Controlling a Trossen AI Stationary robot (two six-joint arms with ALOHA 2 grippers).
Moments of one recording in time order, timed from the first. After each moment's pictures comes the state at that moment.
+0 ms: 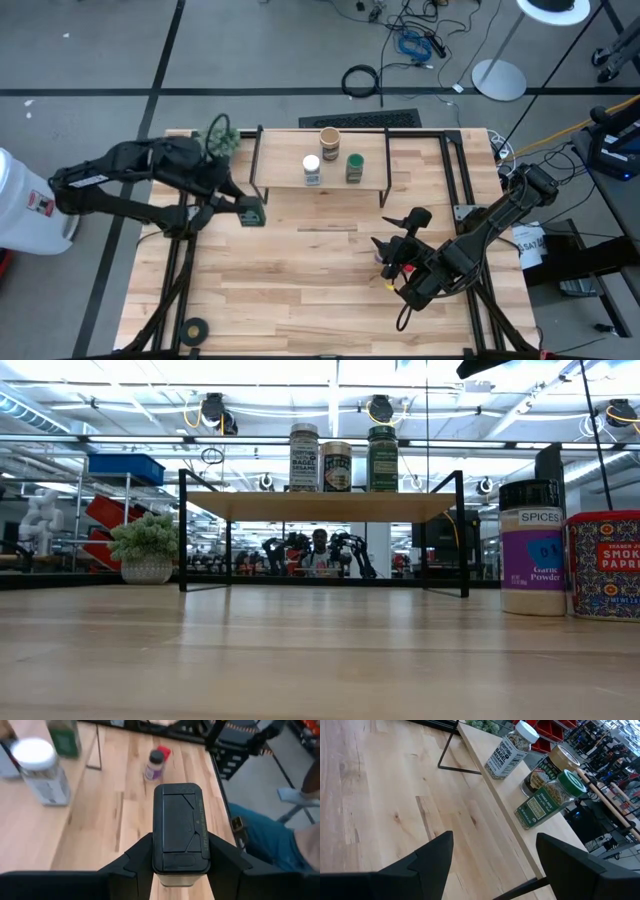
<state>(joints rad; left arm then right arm) 0.06 0.91 1.29 -0.99 0.27 -0.15 0.69 1.49 1.23 -1.05 1.12 0.74</state>
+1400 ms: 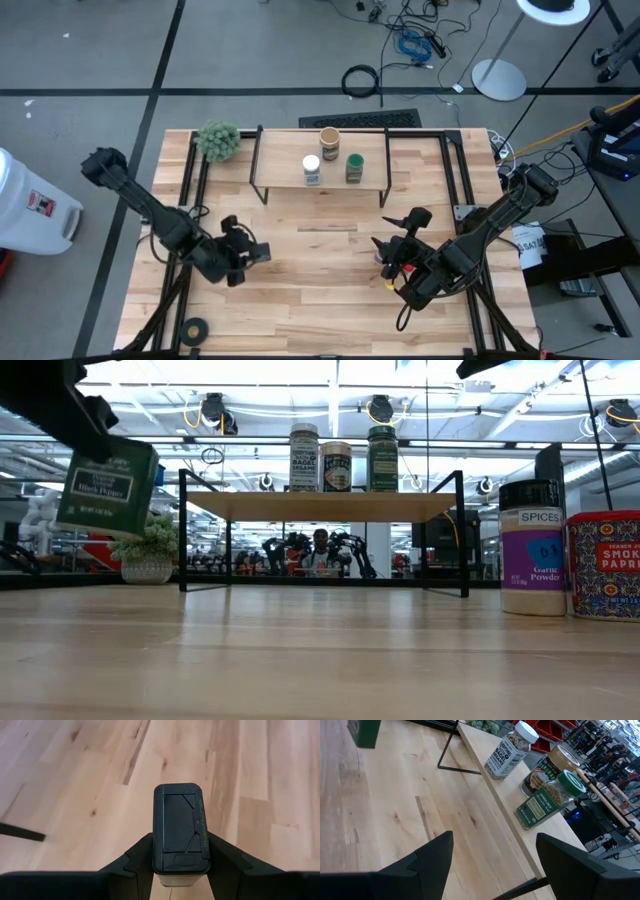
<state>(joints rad) -0.68 1.09 0.71 -0.63 -0.55 -0.74 0.69 1.49 1.23 -1.05 1.13 0.74</state>
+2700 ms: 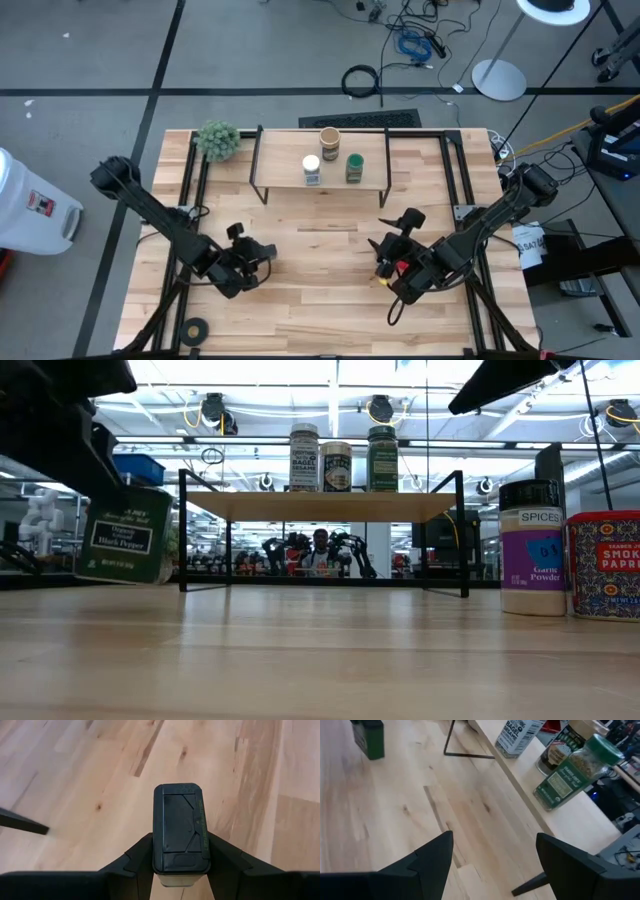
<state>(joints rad) -0.69 1.32 0.71 -0.55 -0.65 -0.83 0.64 1.49 1.13 -0.89 1.04 0.77</state>
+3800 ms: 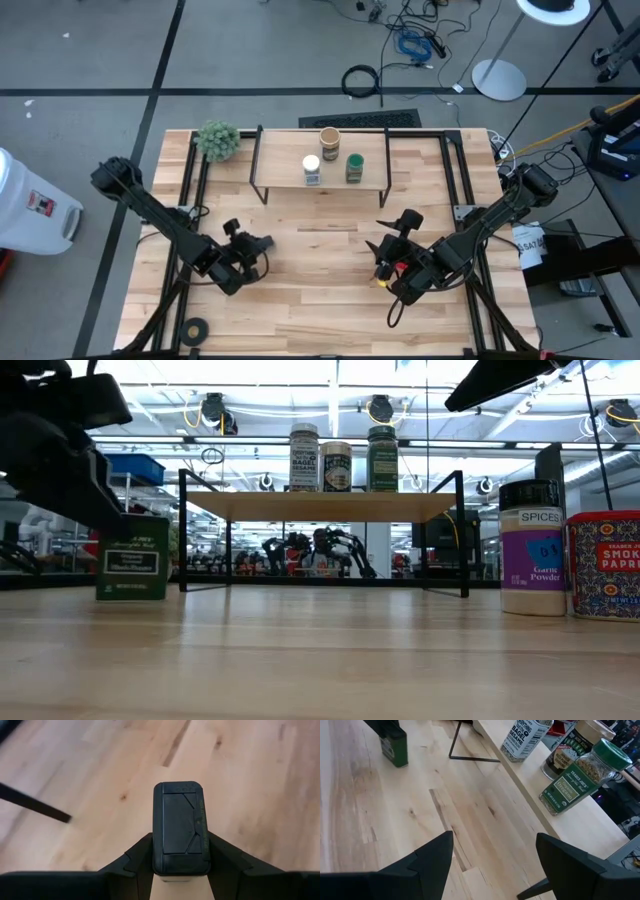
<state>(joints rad) -0.69 1.32 0.60 -0.52 -0.72 -0.90 0.64 1.49 1.12 -0.85 1.04 0.73</state>
